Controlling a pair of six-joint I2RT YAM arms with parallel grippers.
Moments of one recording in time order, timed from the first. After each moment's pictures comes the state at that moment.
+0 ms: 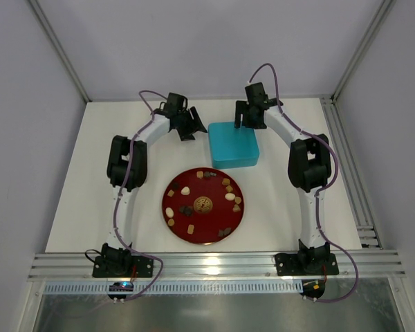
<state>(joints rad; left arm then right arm) -0.33 2.35 1.93 -0.46 0.31 -0.71 0.31 2.23 1.93 -0.61 0.09 0.29</state>
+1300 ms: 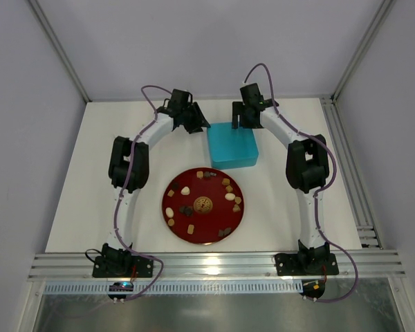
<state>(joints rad) -0.36 2.34 1.96 -0.40 0.27 -0.74 0.35 2.23 1.93 -0.61 0.15 0.26</state>
